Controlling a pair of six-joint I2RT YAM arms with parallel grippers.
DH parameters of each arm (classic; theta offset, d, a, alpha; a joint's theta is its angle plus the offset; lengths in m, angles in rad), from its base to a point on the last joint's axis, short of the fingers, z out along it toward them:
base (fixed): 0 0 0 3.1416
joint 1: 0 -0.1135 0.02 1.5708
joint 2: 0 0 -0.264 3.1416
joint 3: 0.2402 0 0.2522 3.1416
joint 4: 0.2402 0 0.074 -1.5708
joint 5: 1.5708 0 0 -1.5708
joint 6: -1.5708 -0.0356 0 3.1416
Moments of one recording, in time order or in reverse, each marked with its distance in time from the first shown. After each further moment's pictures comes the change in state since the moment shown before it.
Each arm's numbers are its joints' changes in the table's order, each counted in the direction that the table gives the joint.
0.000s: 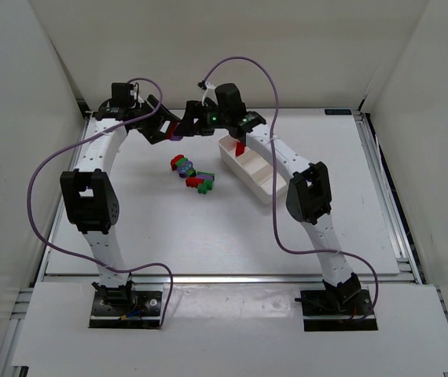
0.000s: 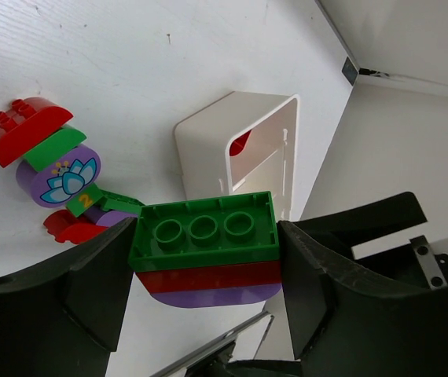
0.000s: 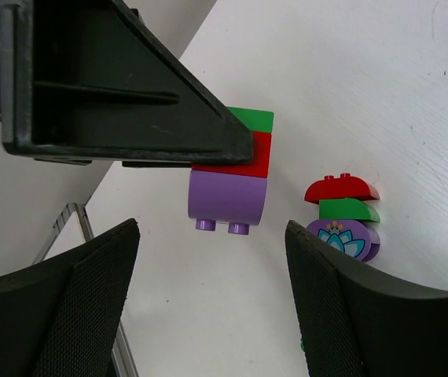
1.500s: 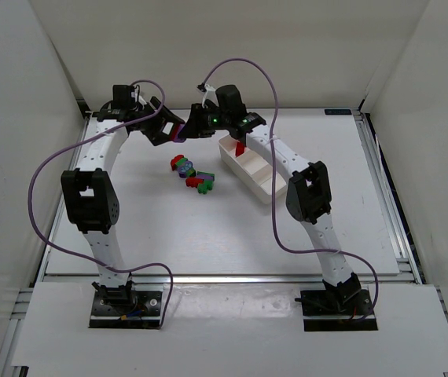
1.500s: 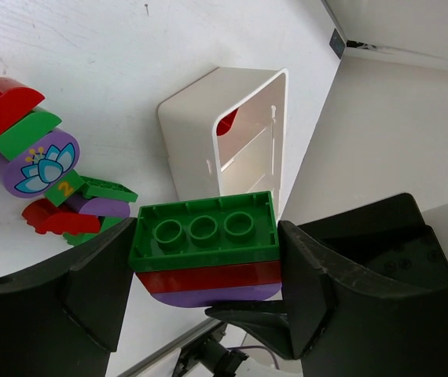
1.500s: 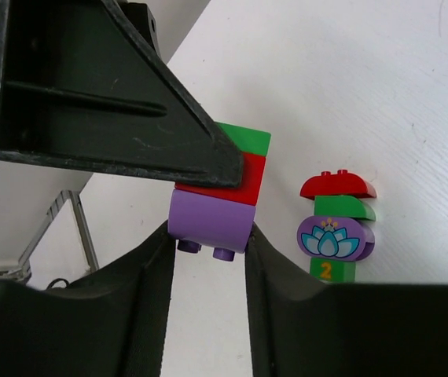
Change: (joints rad) left arm 0.002 0.003 -0.023 -0.024 0.087 0.008; right arm 0.002 0.012 -0.015 -0.011 -0.042 0.037
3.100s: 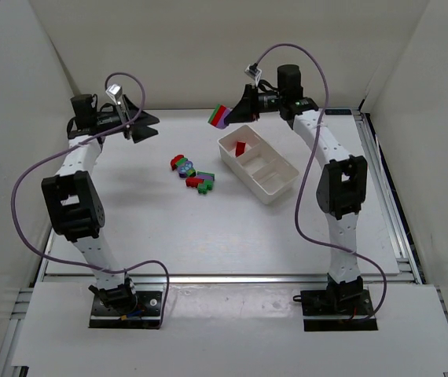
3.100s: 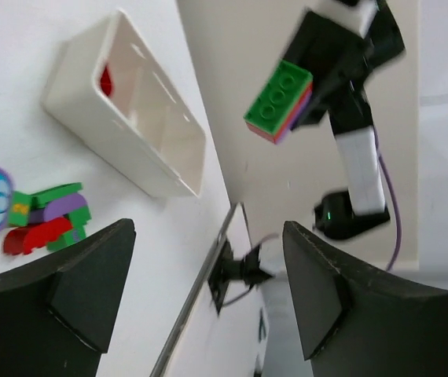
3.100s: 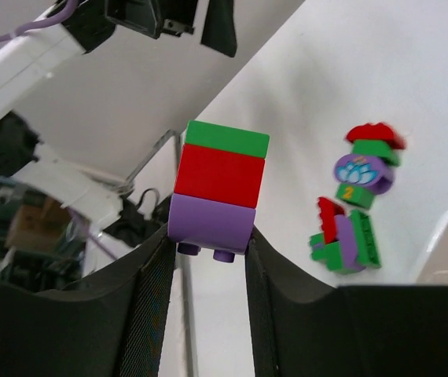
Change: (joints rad) left arm -0.240 -0.071 -0.259 -0.528 0.691 -0.085; right arm 0.298 -0.155 -0.161 -0.064 -0.593 -0.026
